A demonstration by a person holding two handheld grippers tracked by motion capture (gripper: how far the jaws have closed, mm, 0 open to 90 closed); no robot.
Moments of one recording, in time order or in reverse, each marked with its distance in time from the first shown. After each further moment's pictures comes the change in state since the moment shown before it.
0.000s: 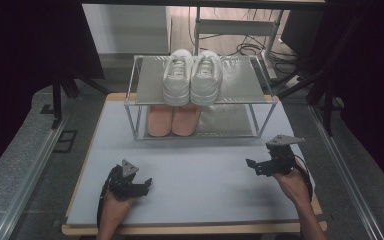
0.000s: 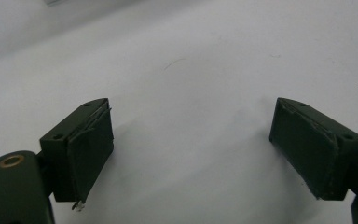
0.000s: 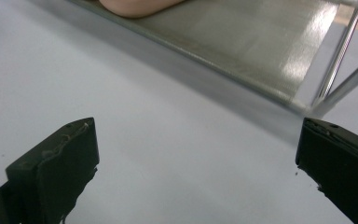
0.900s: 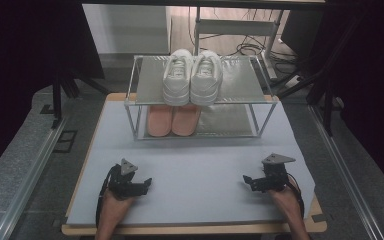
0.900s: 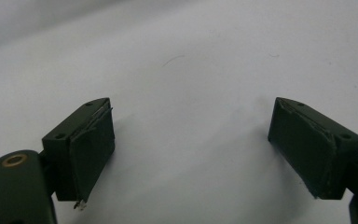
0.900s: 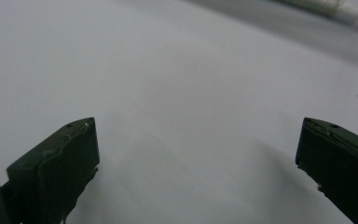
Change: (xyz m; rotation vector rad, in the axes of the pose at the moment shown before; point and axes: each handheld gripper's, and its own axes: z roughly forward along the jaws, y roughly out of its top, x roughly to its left) left arm 0.004 0.001 0.001 0.015 -0.032 -0.023; right arm 0.010 -0.064 0.034 0.069 -0.015 0.046
